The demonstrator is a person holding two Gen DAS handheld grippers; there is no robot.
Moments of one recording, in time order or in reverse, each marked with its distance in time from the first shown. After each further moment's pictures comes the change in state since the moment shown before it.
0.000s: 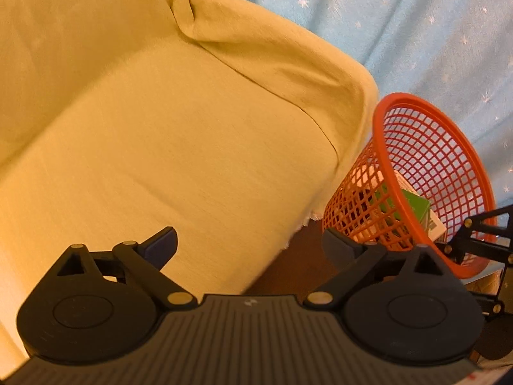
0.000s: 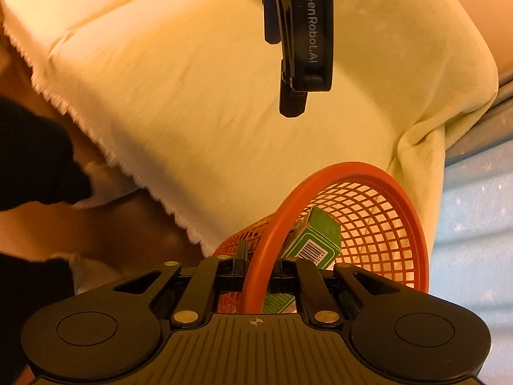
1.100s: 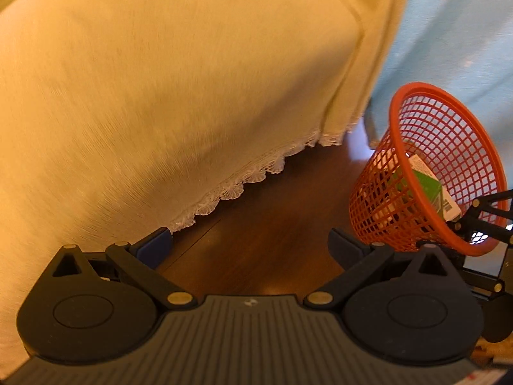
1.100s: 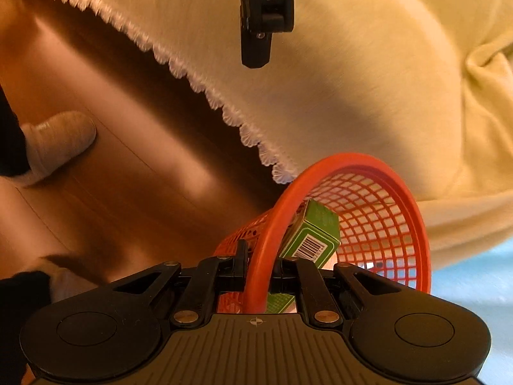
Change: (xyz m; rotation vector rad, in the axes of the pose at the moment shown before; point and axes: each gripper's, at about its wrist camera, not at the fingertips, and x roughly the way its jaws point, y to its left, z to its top) left arm 0.225 -0.077 -0.179 -0.145 0.091 0.074; right arm 0.195 0.114 -0.183 -0.027 0.075 0.041
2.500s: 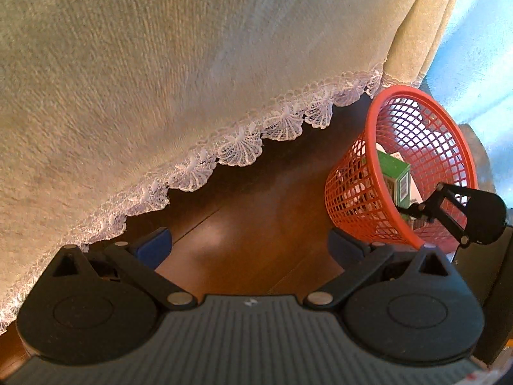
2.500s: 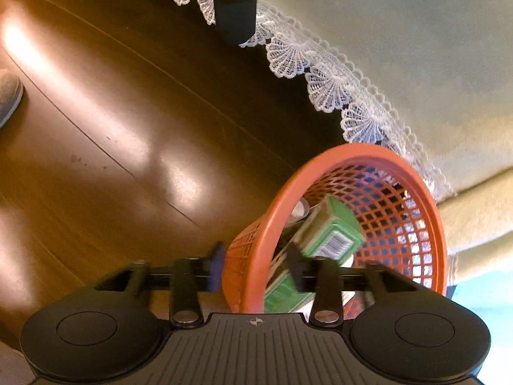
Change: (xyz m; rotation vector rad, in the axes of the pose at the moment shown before) left arm 0.186 0.020 -0.060 -0.061 -0.032 0.022; right arm 0.248 0.048 -0.033 0.093 -0.070 -0.056
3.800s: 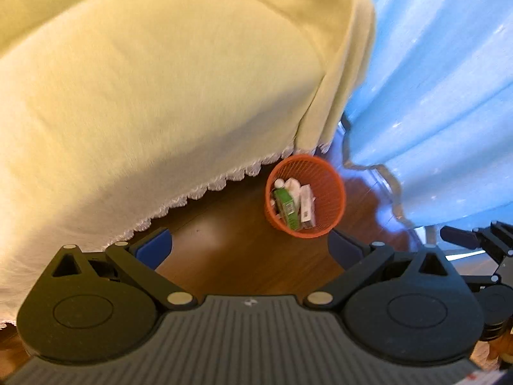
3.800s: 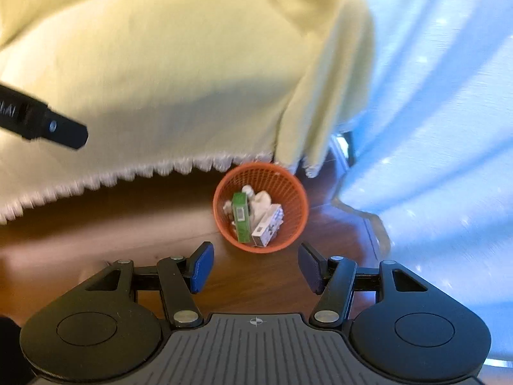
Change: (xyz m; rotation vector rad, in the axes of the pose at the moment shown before) left arm -0.367 -0.072 0.048 -0.057 -0.039 0.004; right arm -0.399 -0.124 0.032 0.870 0.084 -0.002
